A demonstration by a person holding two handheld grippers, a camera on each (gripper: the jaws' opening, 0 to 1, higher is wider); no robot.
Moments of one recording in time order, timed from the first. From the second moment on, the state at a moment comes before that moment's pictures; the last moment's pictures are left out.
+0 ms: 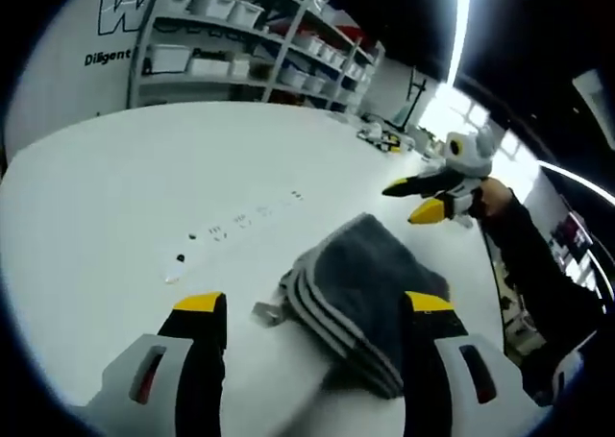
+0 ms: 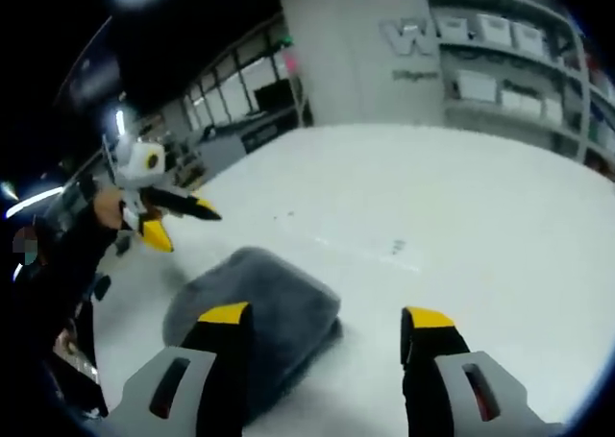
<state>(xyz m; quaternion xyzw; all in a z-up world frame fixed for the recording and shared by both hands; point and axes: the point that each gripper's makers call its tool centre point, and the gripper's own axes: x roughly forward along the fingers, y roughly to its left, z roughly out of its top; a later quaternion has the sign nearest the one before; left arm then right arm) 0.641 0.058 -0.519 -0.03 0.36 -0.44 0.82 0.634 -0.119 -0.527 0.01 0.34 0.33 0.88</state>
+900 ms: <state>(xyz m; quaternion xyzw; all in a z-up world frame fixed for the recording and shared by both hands) 0.643 0.051 -0.566 -0.05 0.42 -0.46 0.78 0.637 -0.126 -0.557 0.04 0.38 0.35 0.86</state>
